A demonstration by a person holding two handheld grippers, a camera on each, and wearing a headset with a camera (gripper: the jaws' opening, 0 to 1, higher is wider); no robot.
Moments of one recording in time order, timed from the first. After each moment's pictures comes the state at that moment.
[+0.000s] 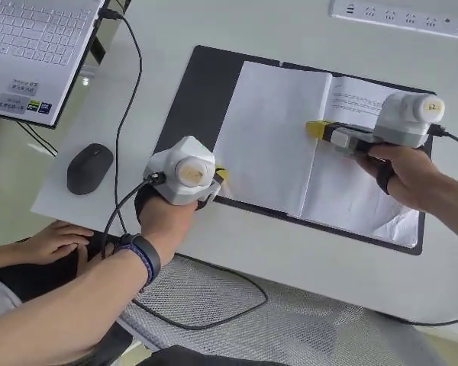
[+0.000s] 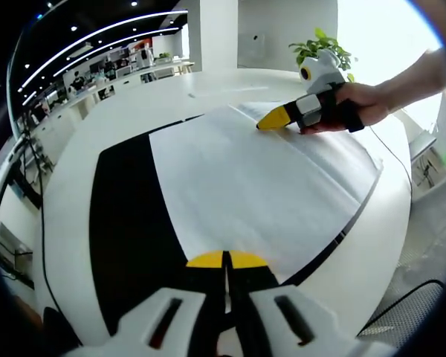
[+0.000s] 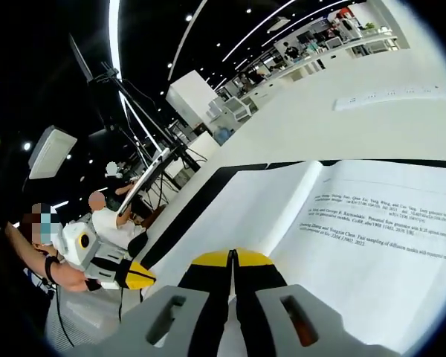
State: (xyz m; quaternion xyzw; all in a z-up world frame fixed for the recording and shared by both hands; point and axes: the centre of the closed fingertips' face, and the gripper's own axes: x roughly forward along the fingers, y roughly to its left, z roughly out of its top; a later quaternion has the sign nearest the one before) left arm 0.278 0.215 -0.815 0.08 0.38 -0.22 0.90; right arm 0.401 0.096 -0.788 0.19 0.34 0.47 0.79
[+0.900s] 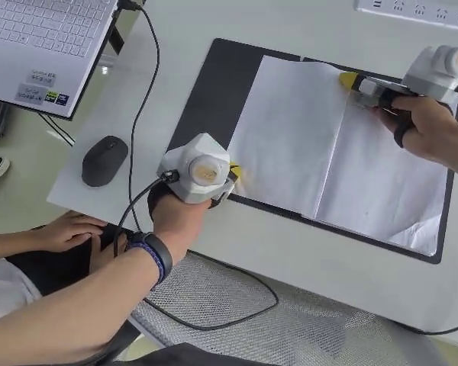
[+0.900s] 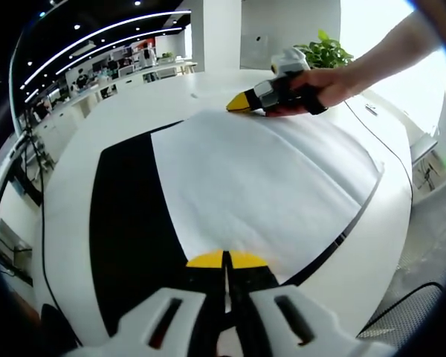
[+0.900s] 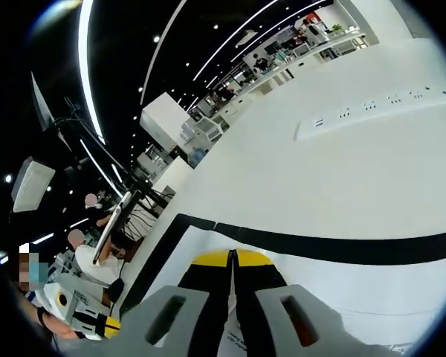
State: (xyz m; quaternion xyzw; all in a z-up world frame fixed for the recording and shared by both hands) left arm 0.279 0.216 -0.815 0.08 0.38 -0.22 0.90; right arm 0.516 0.087 -0.803 0.24 0.34 0.39 0.82
